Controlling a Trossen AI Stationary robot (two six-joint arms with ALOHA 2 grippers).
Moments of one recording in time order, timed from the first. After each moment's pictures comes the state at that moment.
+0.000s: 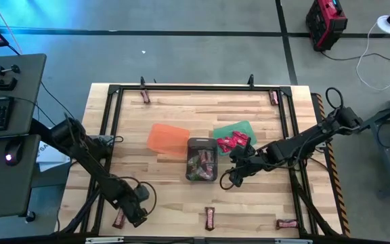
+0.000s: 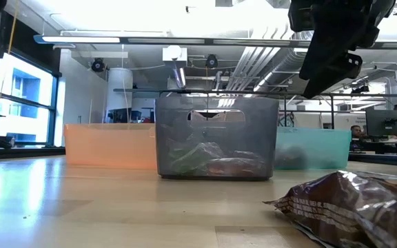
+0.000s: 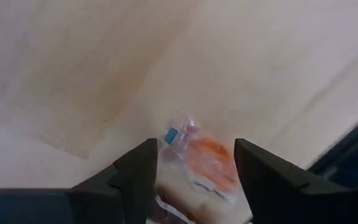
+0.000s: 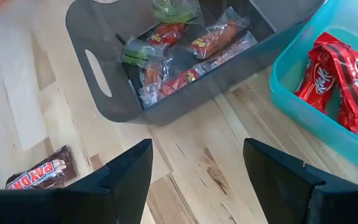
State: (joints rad) left arm -0.87 1.67 0.90 -0.55 0.14 -1.54; right arm 0.41 1.39 0.91 -0.53 0.29 0.89
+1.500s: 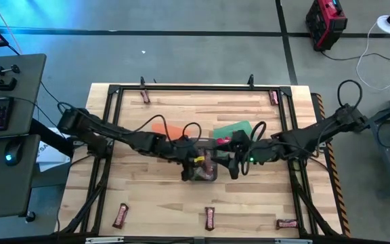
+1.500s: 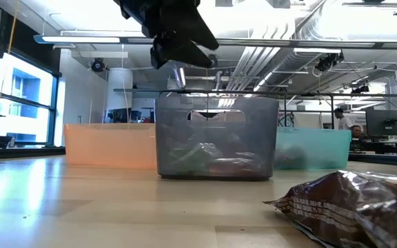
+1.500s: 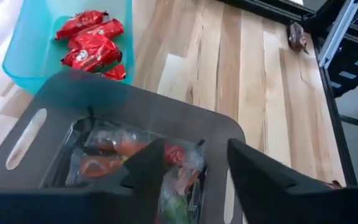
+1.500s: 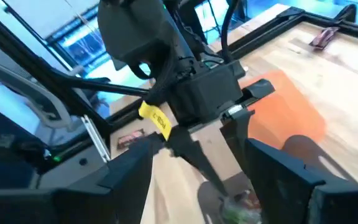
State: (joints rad) left arm -0.21 1.63 1.12 -0.16 -0.13 -0.41; right arm 0.40 1.30 1.15 -0.25 0.45 0.67
